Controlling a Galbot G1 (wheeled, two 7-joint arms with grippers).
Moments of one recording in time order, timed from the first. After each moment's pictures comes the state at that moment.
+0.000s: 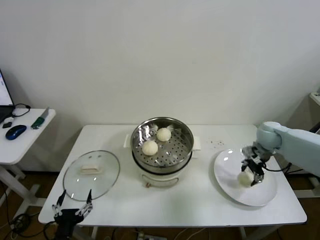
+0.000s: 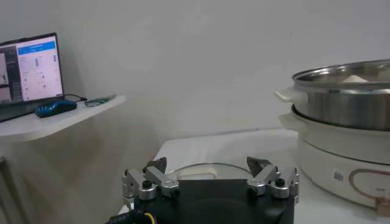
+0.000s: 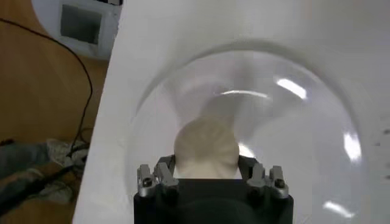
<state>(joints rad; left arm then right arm) 1.83 -1.45 -0.73 -2.09 -0.09 -0.03 -0.01 0.45 0.66 -1.41 1.27 0.04 0.01 -1.18</state>
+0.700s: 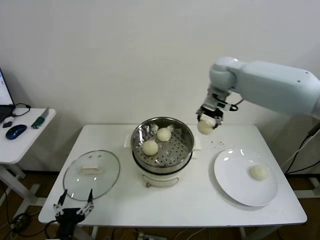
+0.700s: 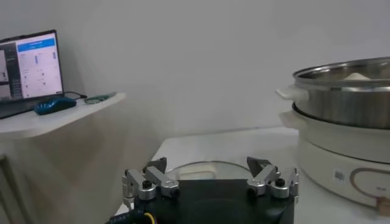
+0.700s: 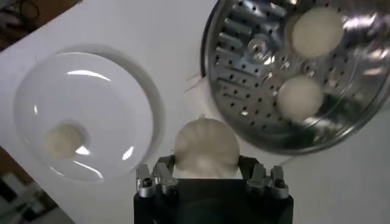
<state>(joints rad) 1.82 -1.45 -0.73 -2.08 -0.08 -0.02 -0.03 0.81 1.10 -1.46 1.23 0.05 0.36 -1.23</state>
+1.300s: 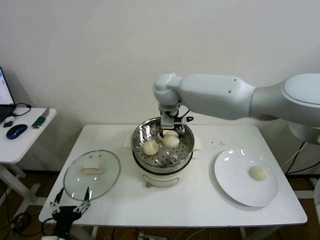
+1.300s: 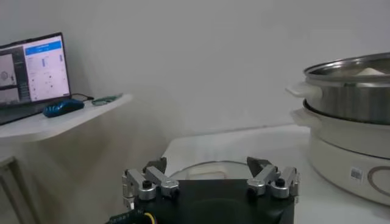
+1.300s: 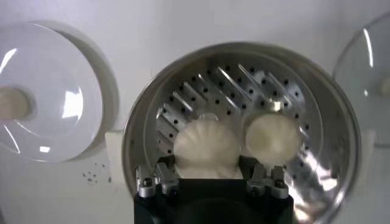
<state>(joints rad) 1.80 -1.42 -0.74 -2.07 -0.09 -0.01 -0.03 0.68 1.36 -1.45 1.23 -0.08 0.49 -1.24</state>
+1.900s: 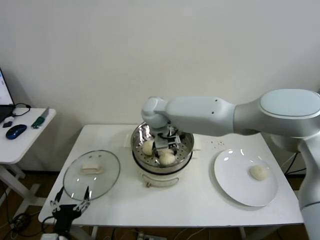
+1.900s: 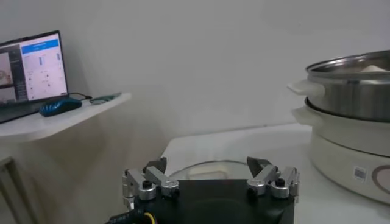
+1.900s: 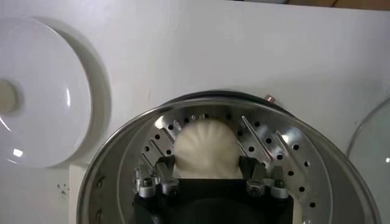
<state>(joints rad) 1.77 -1.41 -0.74 -2.05 -0.10 0.00 -0.03 0.60 1.40 -1.46 1.26 -0.15 0.53 -1.24</state>
